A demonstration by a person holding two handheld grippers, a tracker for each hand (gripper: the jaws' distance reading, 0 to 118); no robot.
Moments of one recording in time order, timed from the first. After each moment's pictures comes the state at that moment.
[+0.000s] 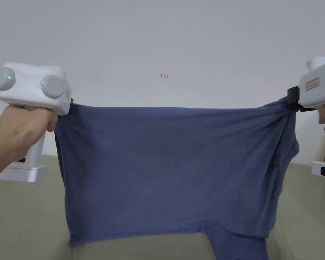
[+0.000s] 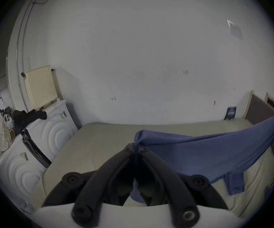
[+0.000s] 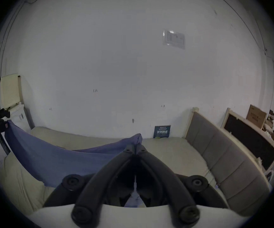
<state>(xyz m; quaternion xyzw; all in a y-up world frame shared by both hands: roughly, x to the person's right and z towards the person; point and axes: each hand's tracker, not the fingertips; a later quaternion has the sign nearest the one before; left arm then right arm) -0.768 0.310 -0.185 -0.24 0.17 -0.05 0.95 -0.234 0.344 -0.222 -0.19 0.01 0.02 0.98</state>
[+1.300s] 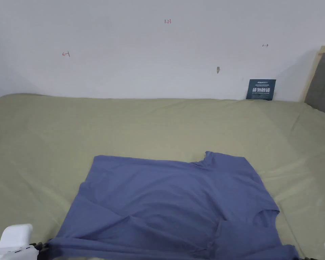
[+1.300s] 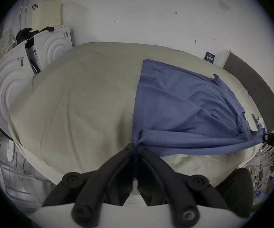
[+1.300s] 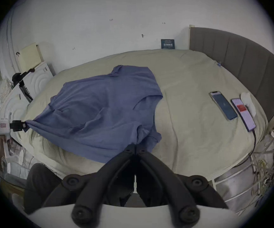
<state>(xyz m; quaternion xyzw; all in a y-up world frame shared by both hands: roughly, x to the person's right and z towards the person) -0.781 0.022 0.277 -0.41 0.08 0.08 0.90 -0.167 0.031 0.240 -0.39 0.08 -0.05 0.92</state>
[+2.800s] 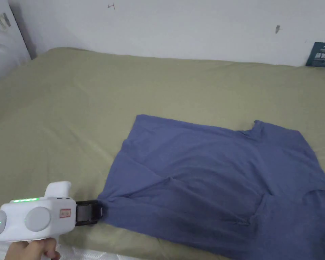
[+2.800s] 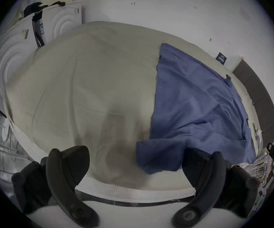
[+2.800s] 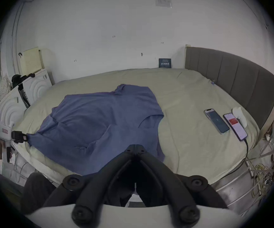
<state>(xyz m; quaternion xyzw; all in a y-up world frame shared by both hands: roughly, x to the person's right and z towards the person) -0.818 -0.011 0.278 -0.47 0.10 0.15 0.87 -0.191 0.051 0.269 -0.32 0.05 -0.02 0.95</state>
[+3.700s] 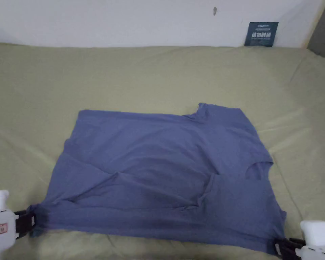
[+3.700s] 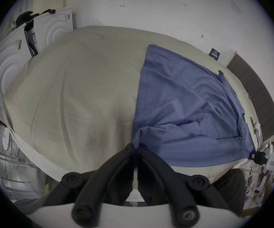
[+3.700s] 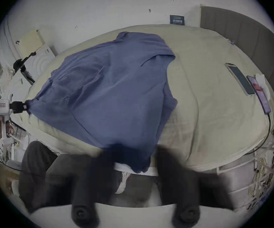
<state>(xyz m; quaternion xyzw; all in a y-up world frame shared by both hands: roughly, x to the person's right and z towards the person) -0.777 0.017 0.275 -0.46 0.08 0.13 0.87 -0.173 -0.013 0.253 -0.46 0.11 0.01 0.88</state>
